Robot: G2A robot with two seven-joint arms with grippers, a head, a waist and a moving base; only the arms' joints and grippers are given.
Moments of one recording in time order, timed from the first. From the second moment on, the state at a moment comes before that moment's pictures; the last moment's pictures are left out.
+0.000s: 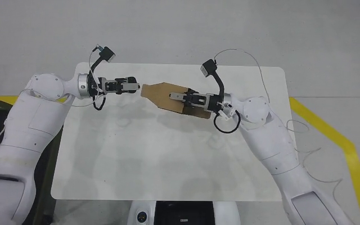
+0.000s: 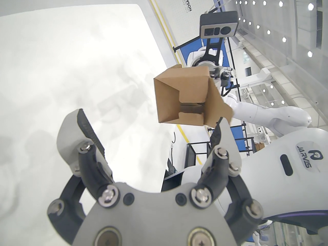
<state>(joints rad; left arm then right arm) 0.53 -0.85 -0.91 -1.09 -0.52 -0.59 -1.23 -0.79 -1.30 1.03 -1.34 0.25 -0.32 0.94</state>
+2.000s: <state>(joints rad) 0.53 -0.87 -0.83 -1.17 -0.49 -0.57 -1.25 -0.74 -1.34 0.95 -1.36 0.31 -0.35 0.92</state>
